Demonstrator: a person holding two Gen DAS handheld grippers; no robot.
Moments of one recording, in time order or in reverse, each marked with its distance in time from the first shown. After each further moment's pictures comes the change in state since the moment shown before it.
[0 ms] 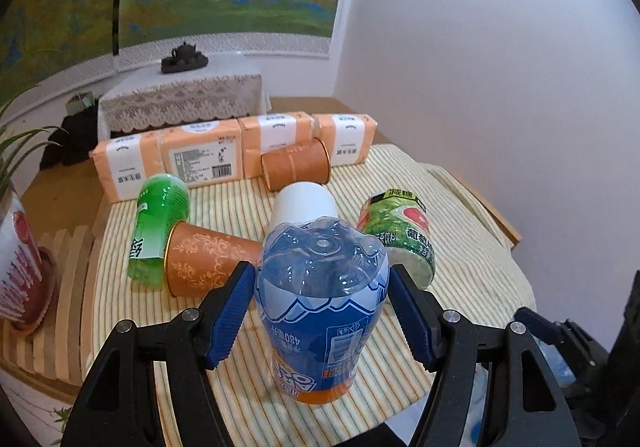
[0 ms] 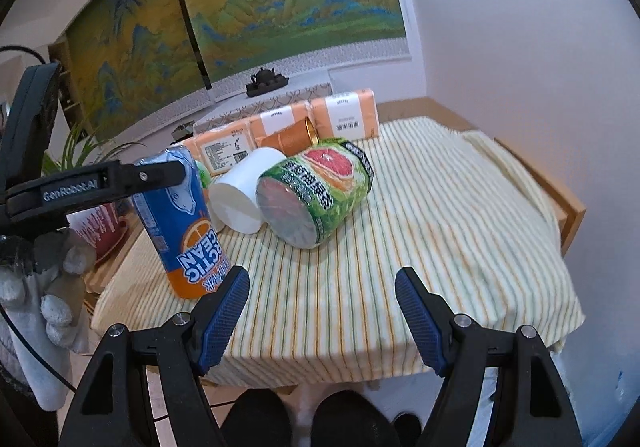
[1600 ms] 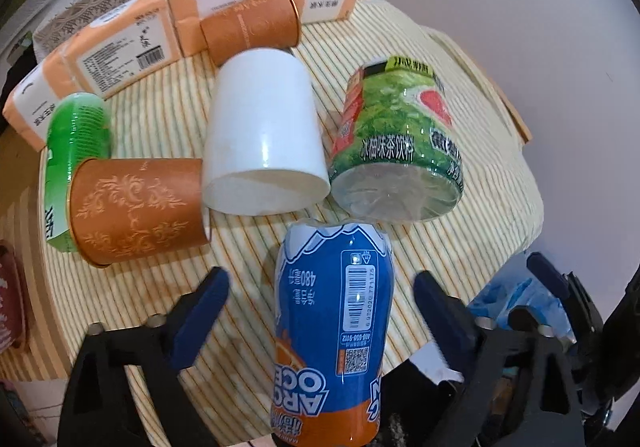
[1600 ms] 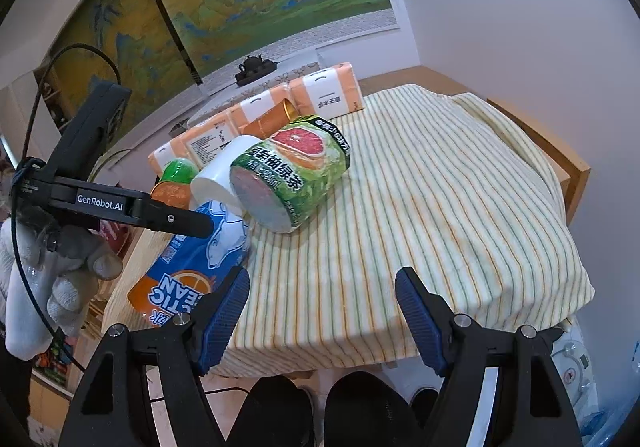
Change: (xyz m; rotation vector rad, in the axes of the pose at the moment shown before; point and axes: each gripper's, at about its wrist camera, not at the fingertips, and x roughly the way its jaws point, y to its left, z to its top) left arm 0.107 -0.010 0.011 0.058 0.606 -0.091; right arm 0.012 -0.036 -0.004 0.126 0.094 0.046
